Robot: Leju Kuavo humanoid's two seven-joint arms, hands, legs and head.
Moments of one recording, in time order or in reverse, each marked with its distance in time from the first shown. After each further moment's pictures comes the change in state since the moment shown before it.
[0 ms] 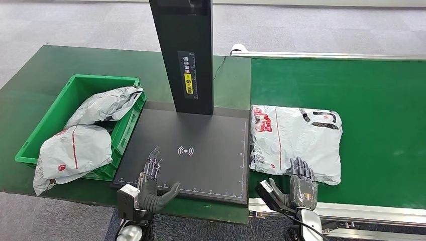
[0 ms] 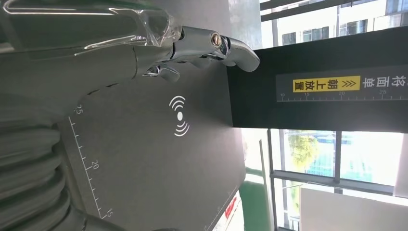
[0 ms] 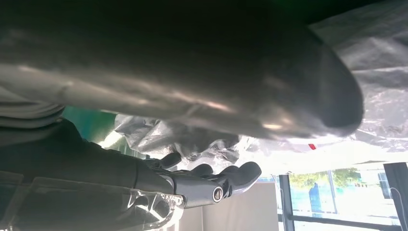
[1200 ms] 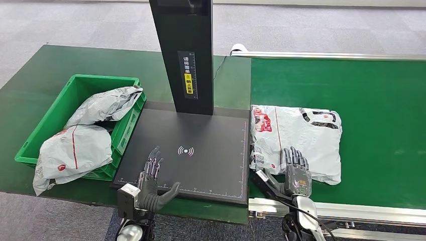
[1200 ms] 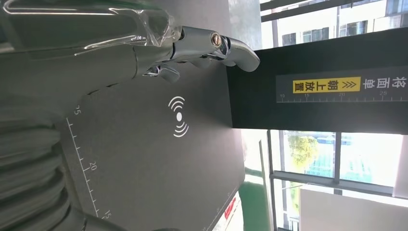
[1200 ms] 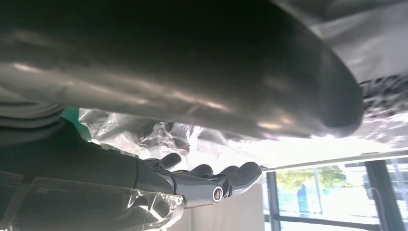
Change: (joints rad) left arm -0.005 0.009 -0.017 0.005 0.017 0.017 0.000; right arm -0.120 -0.010 0.024 0.132 0.019 0.000 0.006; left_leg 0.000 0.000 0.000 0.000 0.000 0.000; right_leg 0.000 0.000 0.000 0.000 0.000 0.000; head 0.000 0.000
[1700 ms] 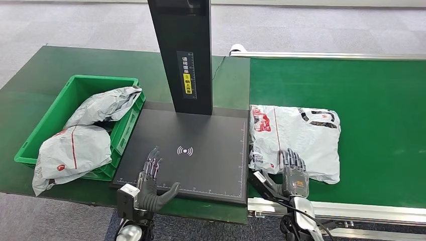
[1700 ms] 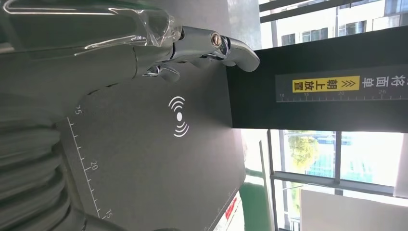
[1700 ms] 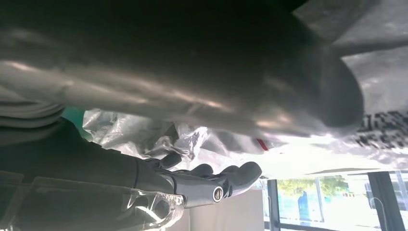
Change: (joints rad) left arm 0.002 0.007 -0.001 -0.002 0.001 0.005 0.000; right arm -0.008 0.003 0.020 0.039 0.015 0.032 0.030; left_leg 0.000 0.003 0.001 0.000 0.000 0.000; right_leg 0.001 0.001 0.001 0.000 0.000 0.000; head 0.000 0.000
